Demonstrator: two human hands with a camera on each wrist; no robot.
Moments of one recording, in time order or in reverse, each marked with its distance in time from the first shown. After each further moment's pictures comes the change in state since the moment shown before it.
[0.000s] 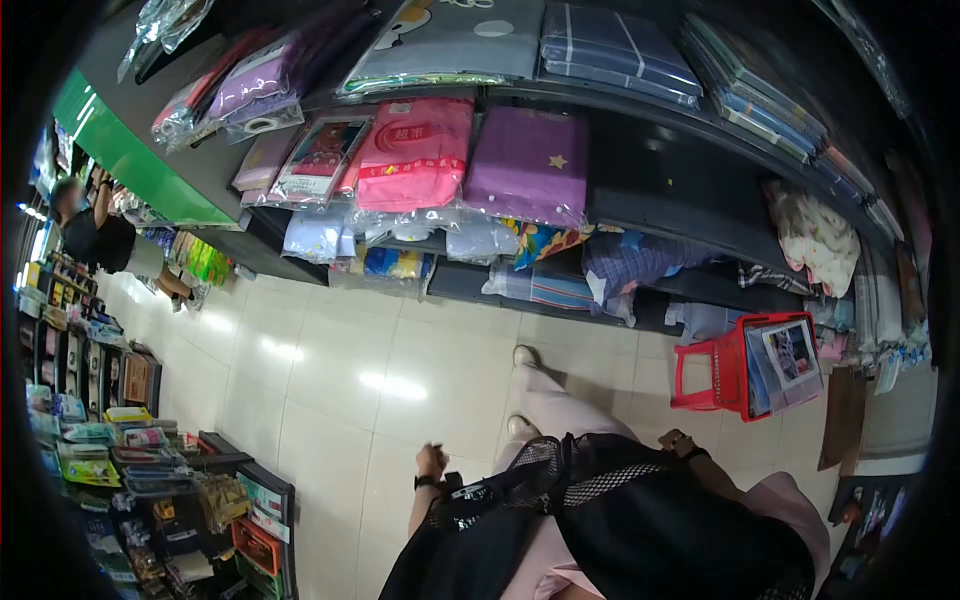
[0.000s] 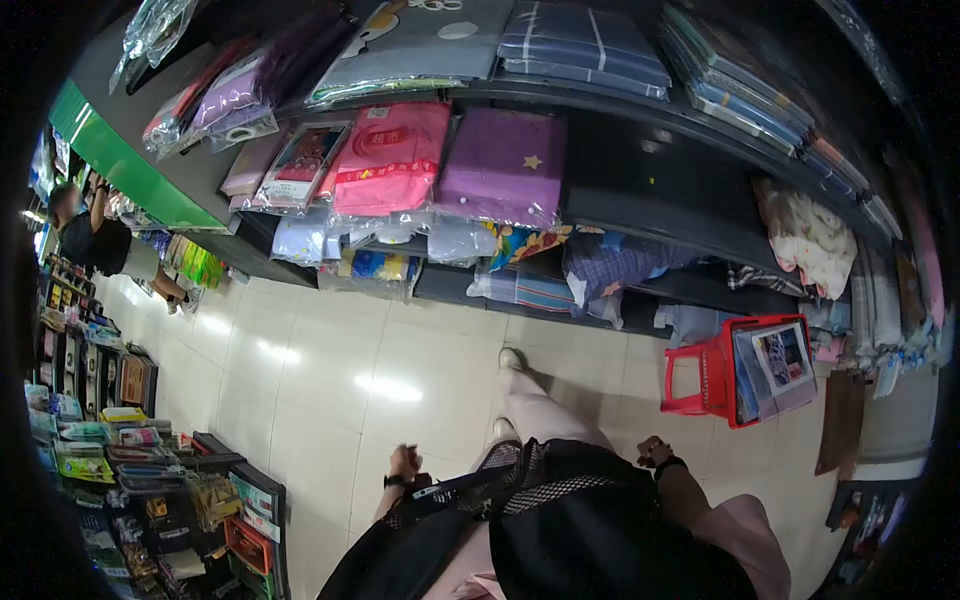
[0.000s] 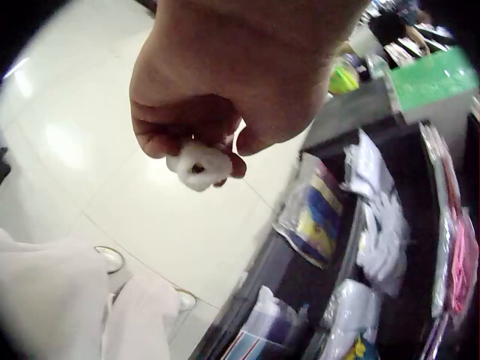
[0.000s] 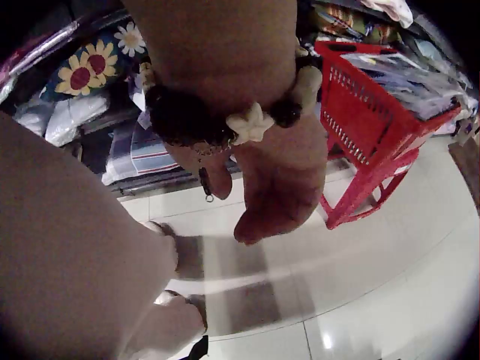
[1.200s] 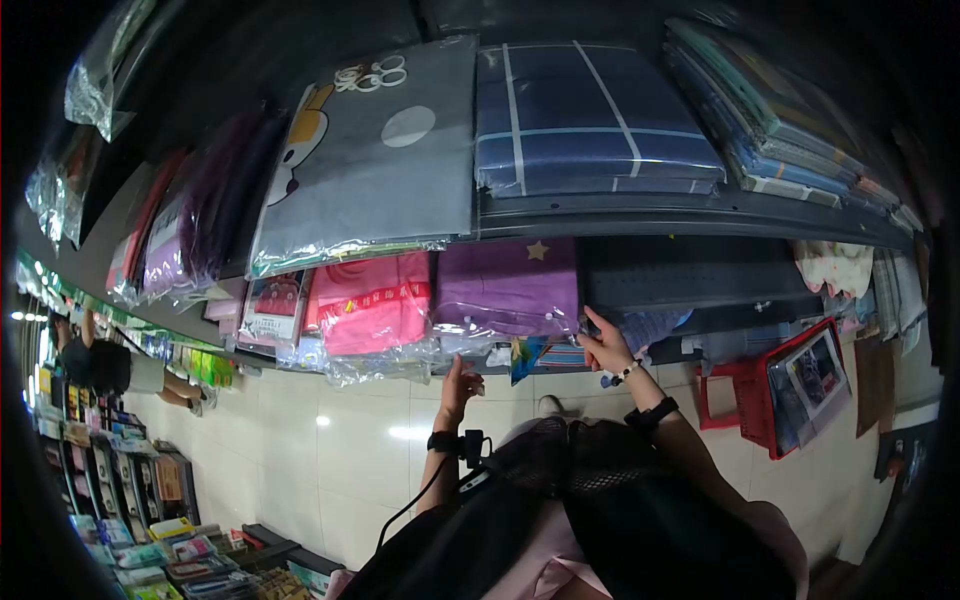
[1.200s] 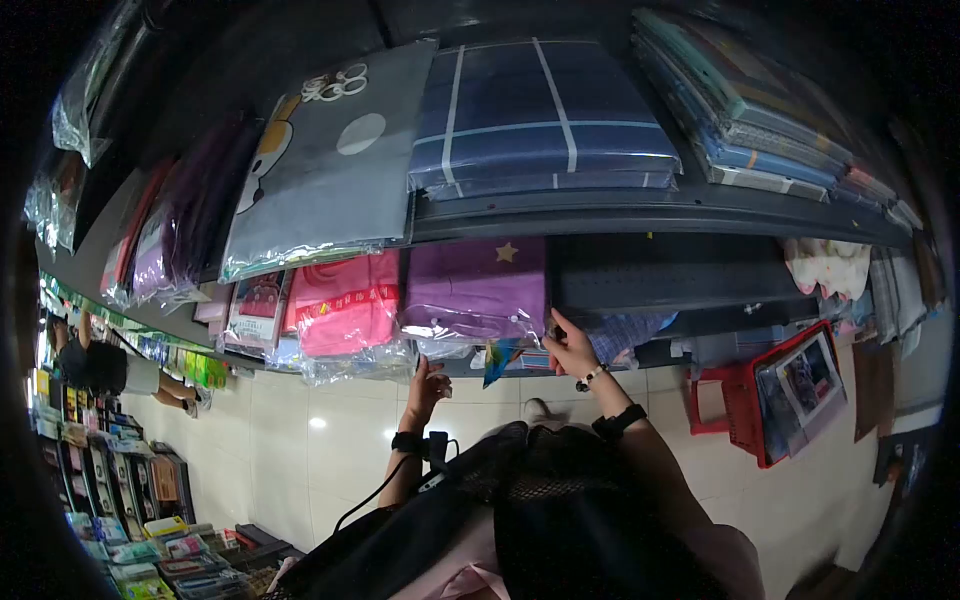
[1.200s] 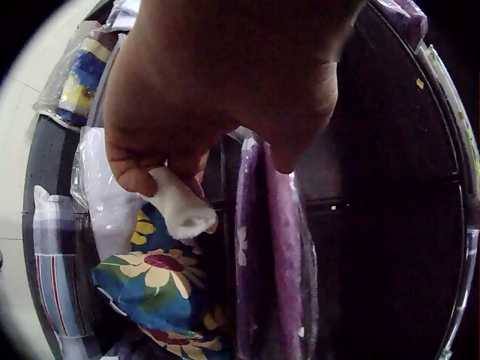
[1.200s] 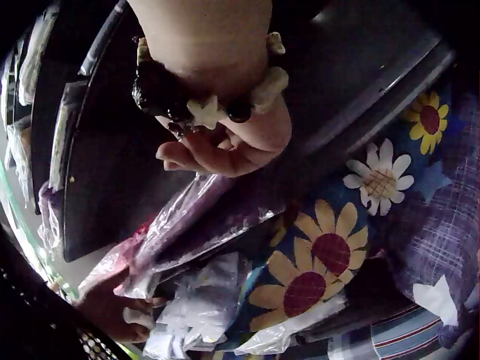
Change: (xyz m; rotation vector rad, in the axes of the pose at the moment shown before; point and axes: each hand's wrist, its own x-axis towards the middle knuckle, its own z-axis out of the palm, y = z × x) left_hand -0.037 0.283 0.432 0.450 -0.749 0.376; right_hand 0.255 -0.068 -0.578 1.496 0.720 0.136
